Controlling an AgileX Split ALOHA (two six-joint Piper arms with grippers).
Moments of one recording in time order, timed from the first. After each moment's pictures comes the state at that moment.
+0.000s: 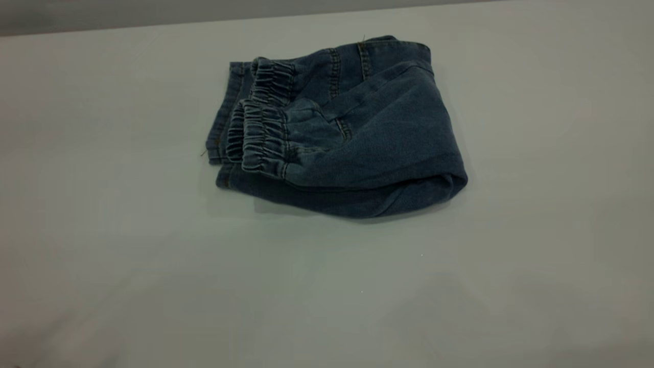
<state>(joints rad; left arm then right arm) -0.58 0.77 -1.21 0.05 1.22 0.06 -0.05 0.26 -1.09 0.45 1.22 -0.36</state>
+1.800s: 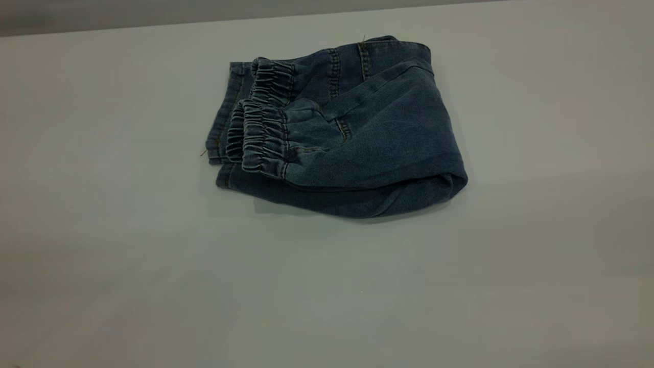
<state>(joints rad) -0.58 0.04 -0.51 0.12 1.09 -0.13 -0.05 0.00 -0.51 0.20 1.08 -0.24</state>
